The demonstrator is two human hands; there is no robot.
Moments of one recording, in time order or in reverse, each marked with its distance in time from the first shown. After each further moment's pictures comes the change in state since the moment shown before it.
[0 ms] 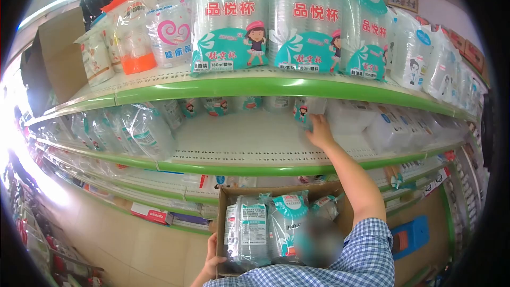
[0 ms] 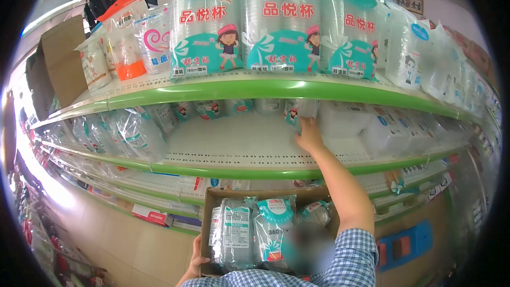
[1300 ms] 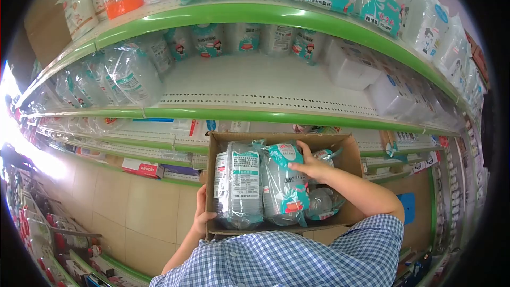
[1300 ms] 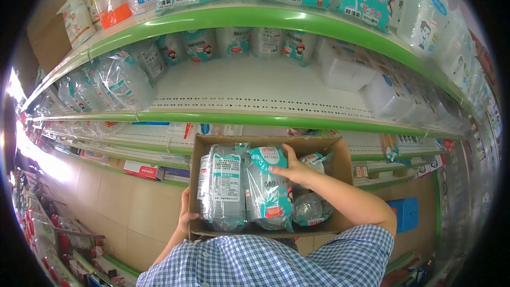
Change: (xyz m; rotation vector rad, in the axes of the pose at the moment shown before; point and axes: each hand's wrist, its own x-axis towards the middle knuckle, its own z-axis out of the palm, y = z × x) left_hand -0.001 0.005 0.001 0.049 -0.011 -0.039; right_hand -0.198 -0.095 -0.050 0.946 -0.825 0.548
